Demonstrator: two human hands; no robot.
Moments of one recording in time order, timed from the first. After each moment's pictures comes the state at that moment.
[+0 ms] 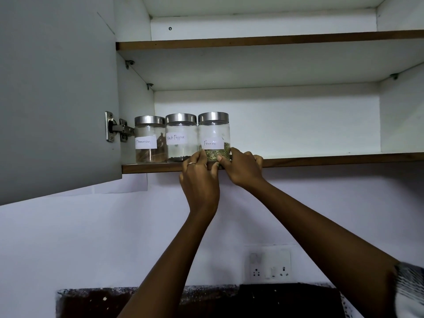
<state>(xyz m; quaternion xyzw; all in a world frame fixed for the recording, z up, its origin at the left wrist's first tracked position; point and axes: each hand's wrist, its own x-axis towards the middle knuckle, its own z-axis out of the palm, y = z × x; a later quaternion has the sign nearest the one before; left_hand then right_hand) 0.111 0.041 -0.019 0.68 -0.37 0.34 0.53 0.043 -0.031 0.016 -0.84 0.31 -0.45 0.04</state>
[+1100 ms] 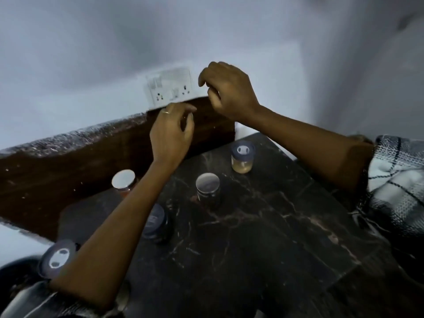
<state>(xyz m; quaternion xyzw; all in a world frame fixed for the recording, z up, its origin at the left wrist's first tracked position) -0.029 0.038 -0.299 0.65 -0.61 0.13 0.44 -0.170 -0.039 -0.236 -0.87 0.24 -0.43 -0.10</state>
